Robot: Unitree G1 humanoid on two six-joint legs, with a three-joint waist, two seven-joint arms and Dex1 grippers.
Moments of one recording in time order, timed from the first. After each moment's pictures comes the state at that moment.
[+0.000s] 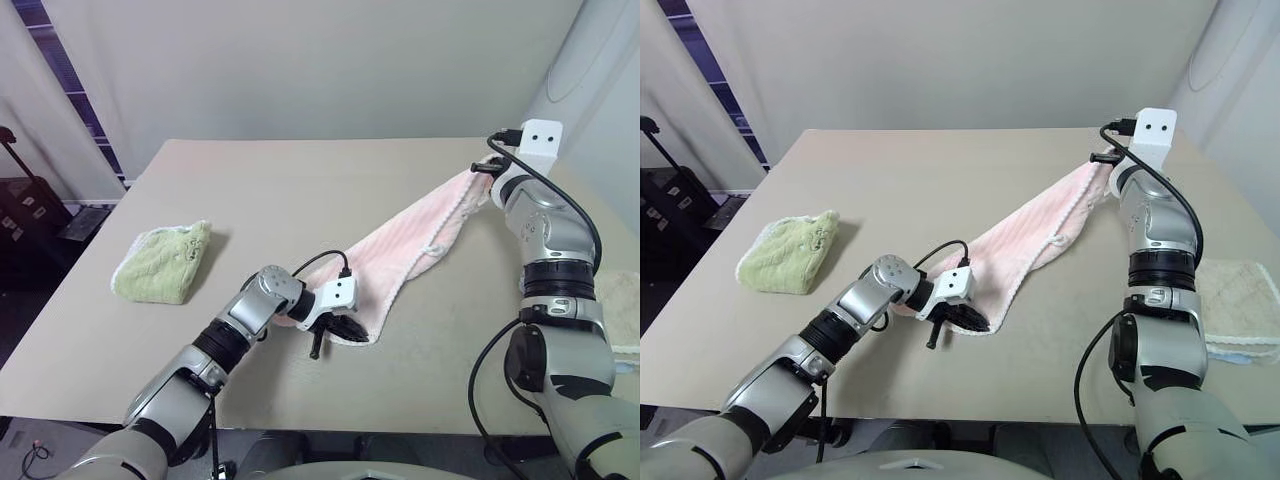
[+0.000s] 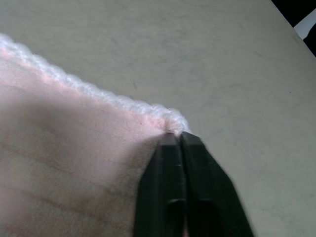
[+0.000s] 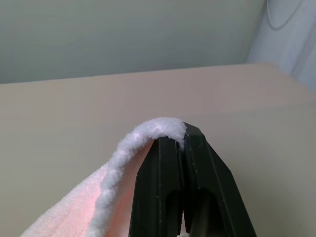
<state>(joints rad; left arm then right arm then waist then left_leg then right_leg) -0.61 0.26 -0.56 0.44 -0.06 0.16 -1.29 -0.85 -0.48 -0.27 0.51 0.19 0.55 0.05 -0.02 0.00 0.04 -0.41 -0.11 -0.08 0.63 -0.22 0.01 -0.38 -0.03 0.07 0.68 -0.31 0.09</state>
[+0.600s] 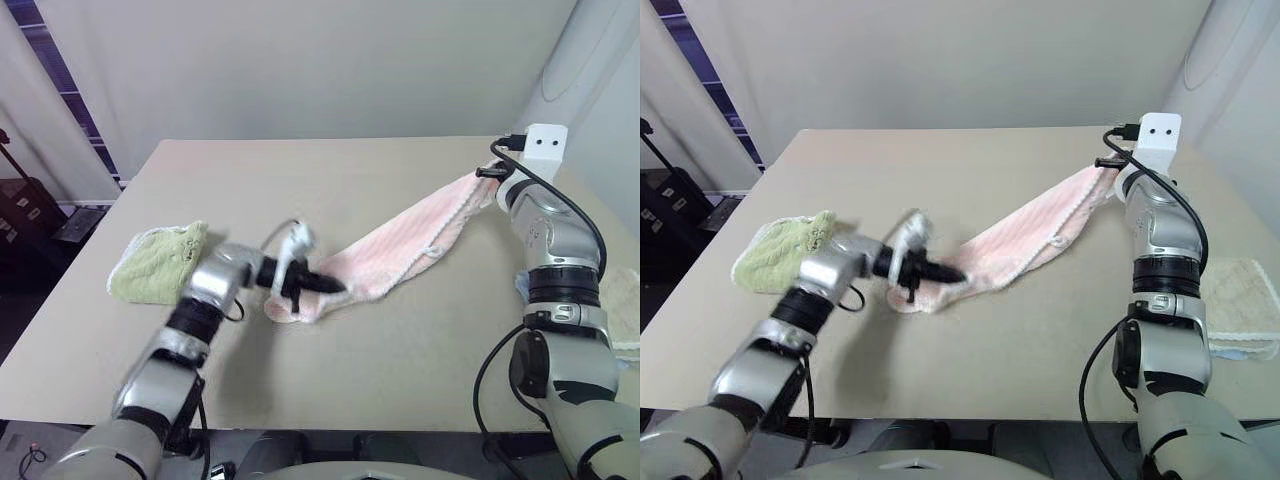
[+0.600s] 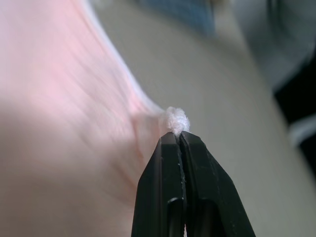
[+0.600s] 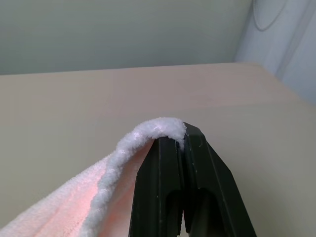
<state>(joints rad) -0.77 0.36 -0.17 0.46 -0.37 0.56 -1.34 -0.80 -0.49 -0.28 0.47 0.17 0.55 0.05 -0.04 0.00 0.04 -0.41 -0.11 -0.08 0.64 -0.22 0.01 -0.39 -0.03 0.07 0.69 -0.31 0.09</state>
